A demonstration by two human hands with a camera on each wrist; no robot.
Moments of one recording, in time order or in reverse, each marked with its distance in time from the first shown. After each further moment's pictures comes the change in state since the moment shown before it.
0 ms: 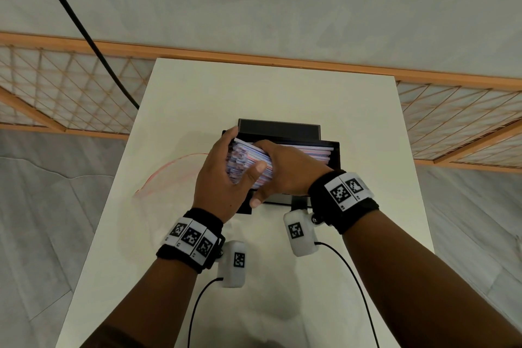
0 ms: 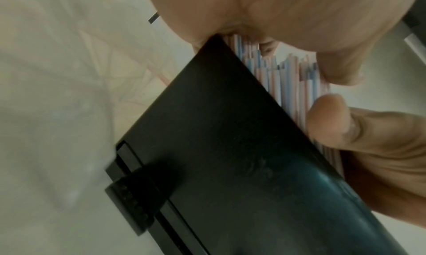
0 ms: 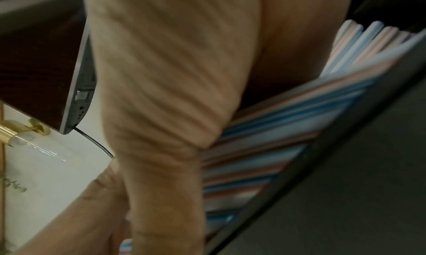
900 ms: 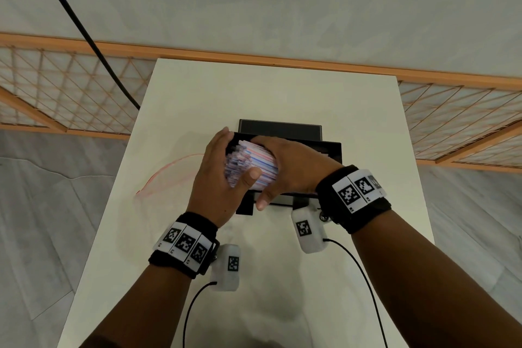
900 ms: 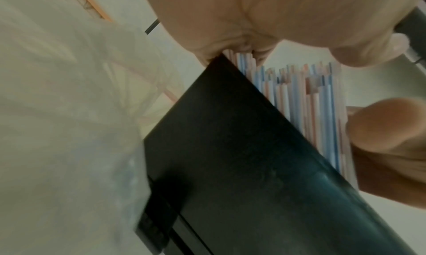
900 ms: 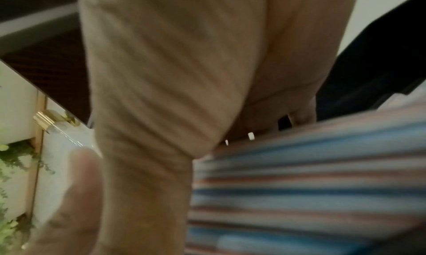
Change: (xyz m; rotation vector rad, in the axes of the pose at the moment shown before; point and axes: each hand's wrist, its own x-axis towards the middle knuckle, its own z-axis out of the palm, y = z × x) left_hand 0.000 -0.007 -0.009 0.021 -0.037 0.033; right_hand -0.003 -0.007 -0.015 -0.073 -0.022 -0.035
